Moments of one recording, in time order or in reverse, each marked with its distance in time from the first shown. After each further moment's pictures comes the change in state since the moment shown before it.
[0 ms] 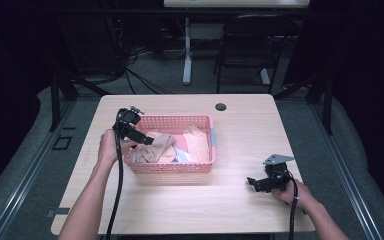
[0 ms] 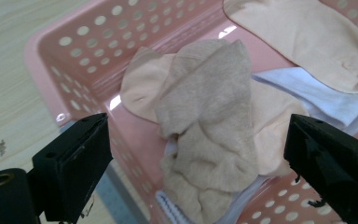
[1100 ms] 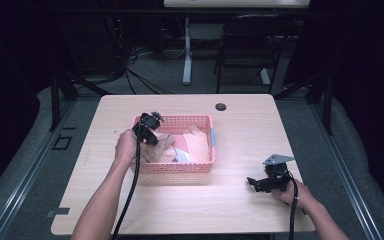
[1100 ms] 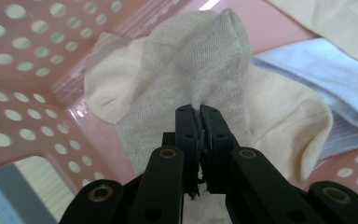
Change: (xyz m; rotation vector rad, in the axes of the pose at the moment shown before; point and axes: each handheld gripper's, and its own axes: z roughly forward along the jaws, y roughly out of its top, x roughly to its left) left arm -0.027 0.020 0.042 0.168 0.051 0.089; right arm 0.001 0.000 0.000 -0.008 -0.002 0.004
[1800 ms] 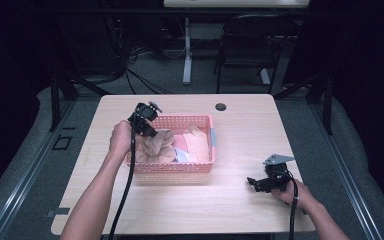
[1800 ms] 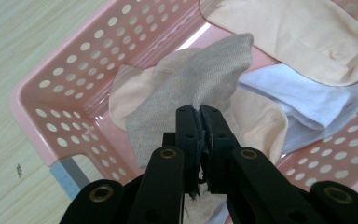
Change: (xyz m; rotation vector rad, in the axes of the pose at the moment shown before) left arm -0.001 0.010 -0.049 -0.060 -0.003 0.037; right arm 0.000 0.000 0.000 0.000 0.000 0.000
